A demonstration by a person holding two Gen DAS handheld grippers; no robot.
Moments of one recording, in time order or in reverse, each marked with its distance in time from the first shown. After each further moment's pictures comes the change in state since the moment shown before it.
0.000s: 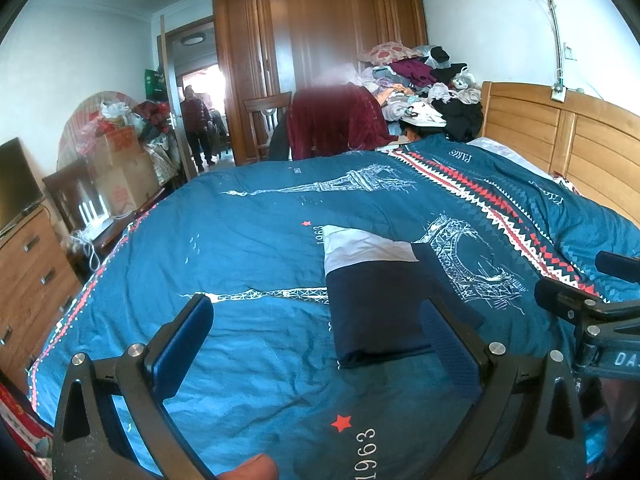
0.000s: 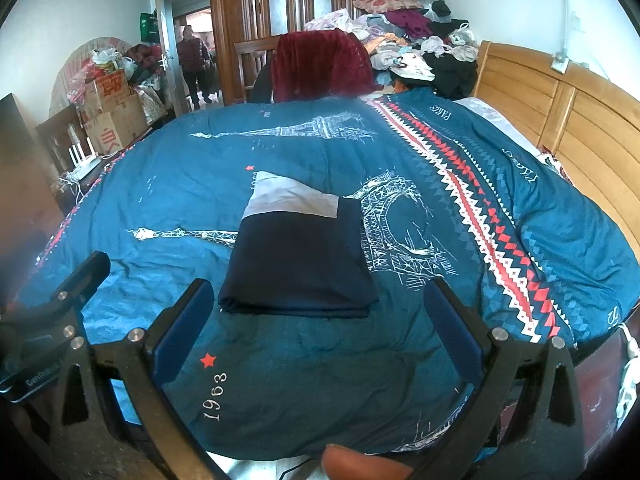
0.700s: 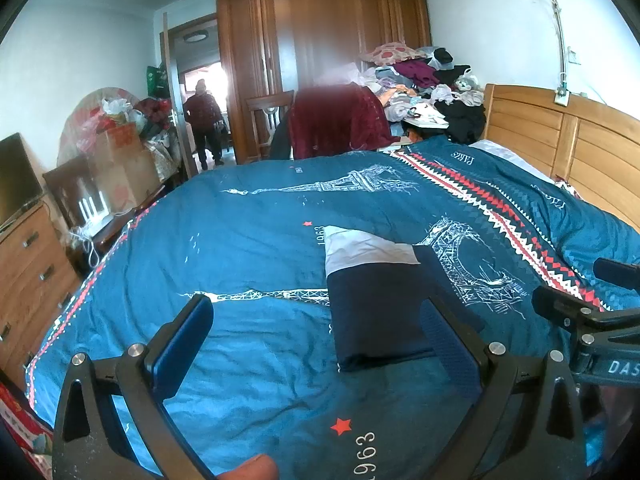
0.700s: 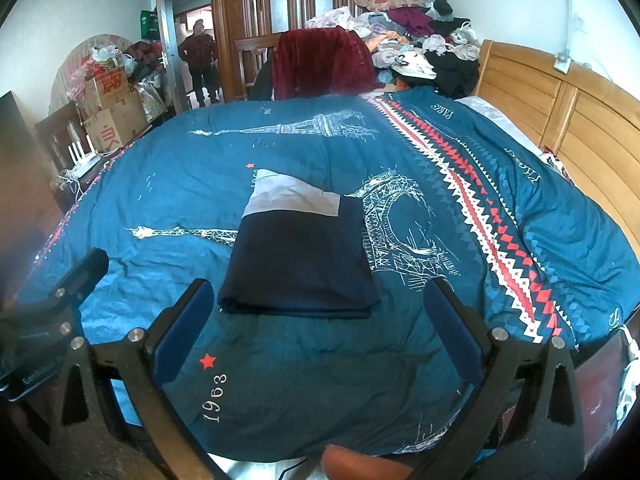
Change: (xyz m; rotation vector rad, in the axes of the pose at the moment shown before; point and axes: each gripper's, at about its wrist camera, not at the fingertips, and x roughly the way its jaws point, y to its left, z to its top) left arm 0.005 0.006 0.004 -0.010 0.007 0.001; right arm 0.007 0.003 0.003 -0.004 0.013 0.003
